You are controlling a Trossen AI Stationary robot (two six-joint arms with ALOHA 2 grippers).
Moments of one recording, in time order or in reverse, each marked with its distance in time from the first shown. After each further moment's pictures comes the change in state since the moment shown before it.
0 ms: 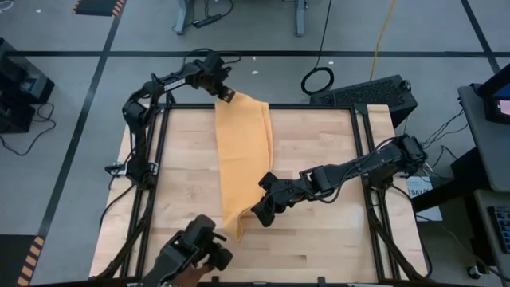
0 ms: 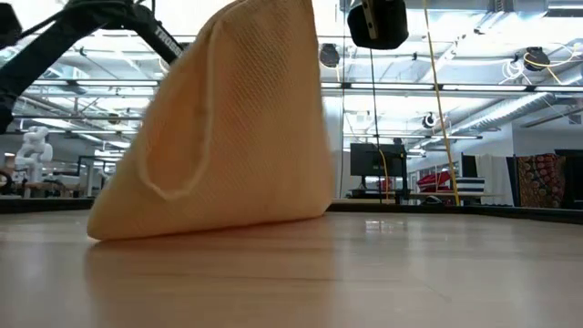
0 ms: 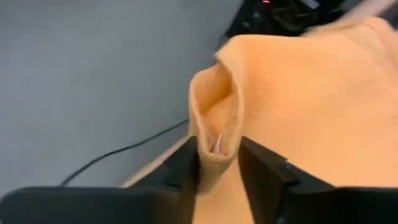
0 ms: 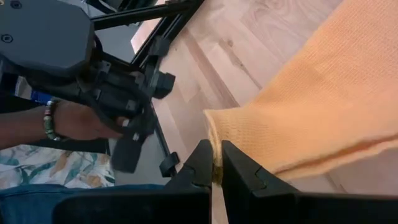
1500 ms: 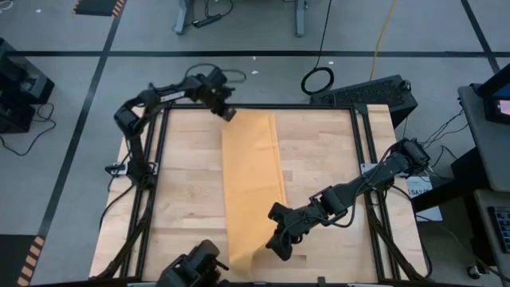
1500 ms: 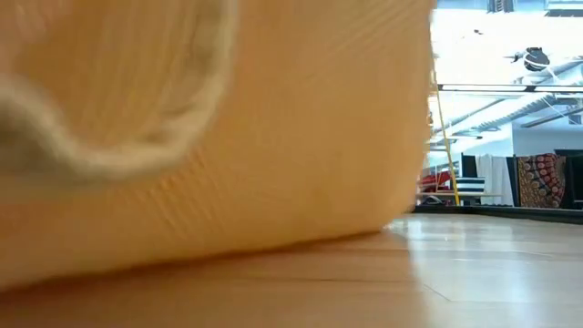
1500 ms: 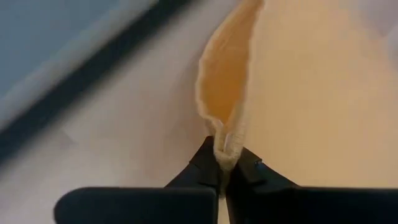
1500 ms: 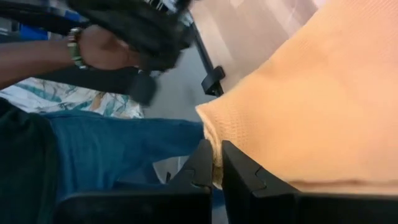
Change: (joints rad) left arm -0.121 -0.147 -0.218 -0.033 0.142 -0.038; right arm 0.193 0.000 0.000 0.000 -0.105 0.136
